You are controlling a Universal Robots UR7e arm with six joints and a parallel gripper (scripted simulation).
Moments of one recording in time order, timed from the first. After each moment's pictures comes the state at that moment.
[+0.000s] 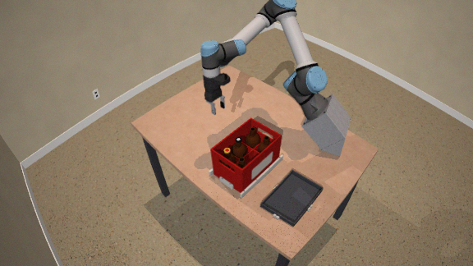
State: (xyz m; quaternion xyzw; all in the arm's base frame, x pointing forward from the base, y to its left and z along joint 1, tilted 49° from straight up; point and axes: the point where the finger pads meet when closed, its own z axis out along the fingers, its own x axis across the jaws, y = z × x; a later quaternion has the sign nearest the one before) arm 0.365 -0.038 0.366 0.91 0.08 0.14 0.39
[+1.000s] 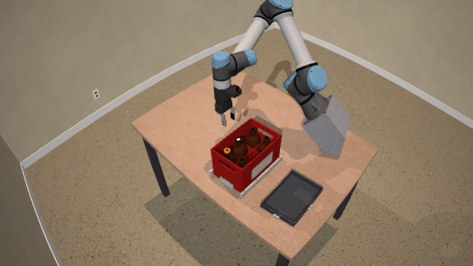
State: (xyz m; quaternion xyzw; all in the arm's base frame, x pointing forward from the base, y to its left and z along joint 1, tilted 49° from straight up) arm 0.372 -0.027 0.299 0.91 0.08 0.14 0.39
